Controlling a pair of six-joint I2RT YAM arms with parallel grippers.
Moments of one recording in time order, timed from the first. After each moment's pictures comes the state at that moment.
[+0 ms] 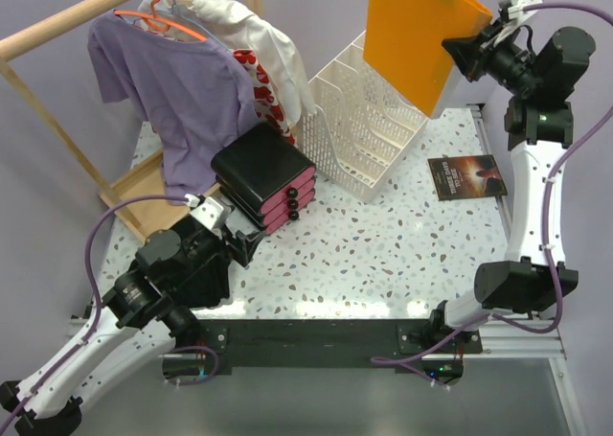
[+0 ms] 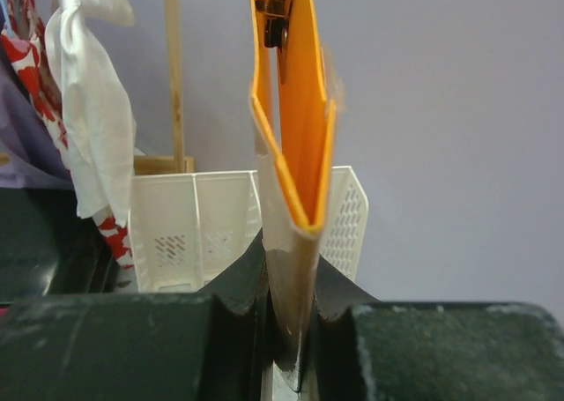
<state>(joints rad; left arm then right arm) -0.73 0.44 0.62 -0.30 -0.06 -0.04 -0.17 1.52 1.88 -0.20 -0.81 -0.06</state>
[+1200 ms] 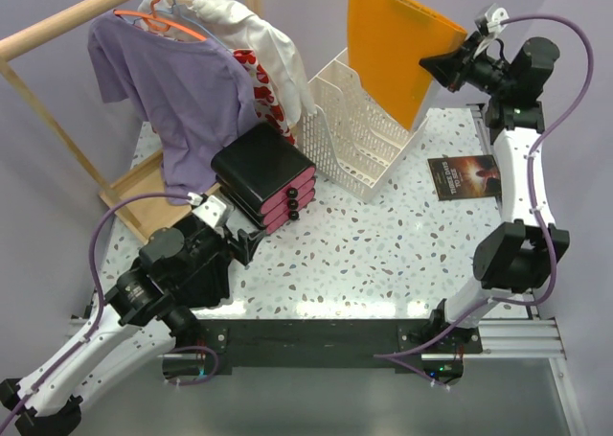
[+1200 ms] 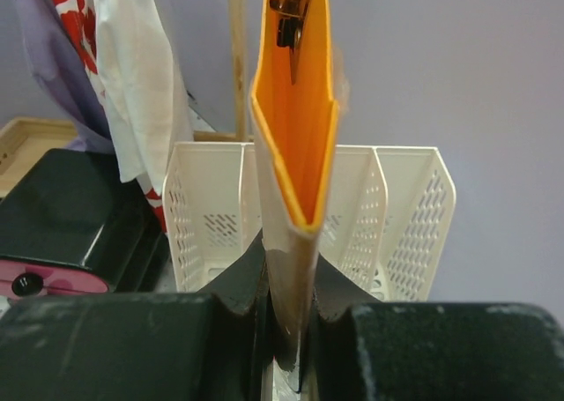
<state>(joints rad) -0.73 0.46 0.62 -0.30 -0.08 -0.04 -0.17 1.66 1.75 0.05 -1.02 0.05</state>
